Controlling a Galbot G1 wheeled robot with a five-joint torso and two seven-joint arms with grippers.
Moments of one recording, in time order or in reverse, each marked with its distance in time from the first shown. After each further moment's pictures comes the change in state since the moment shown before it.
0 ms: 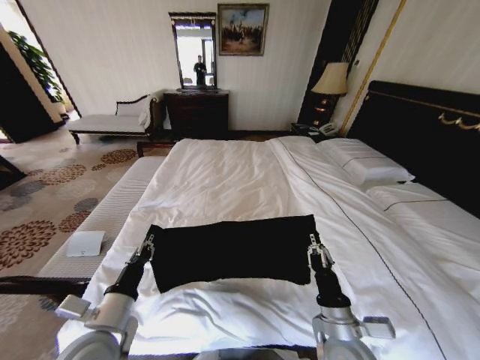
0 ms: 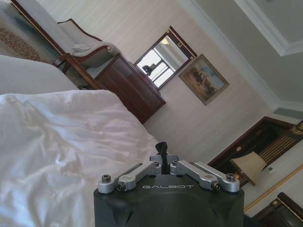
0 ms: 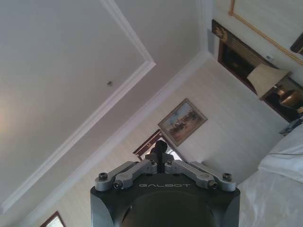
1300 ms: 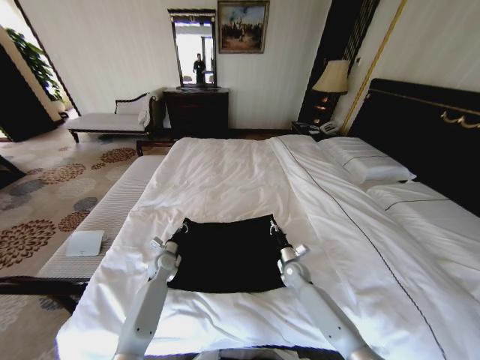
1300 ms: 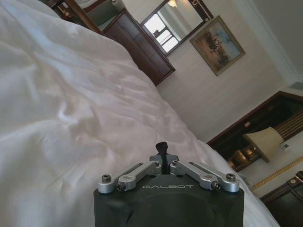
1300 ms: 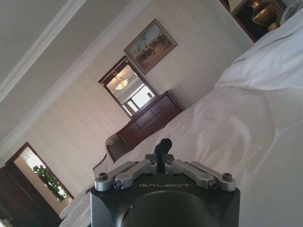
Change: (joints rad) left arm -0.763 0.063 0.274 1.014 0.042 -0.055 0.222; right arm 0.776 -0.174 -0.361 -1.006 0.261 -0.056 -0.117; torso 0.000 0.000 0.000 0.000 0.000
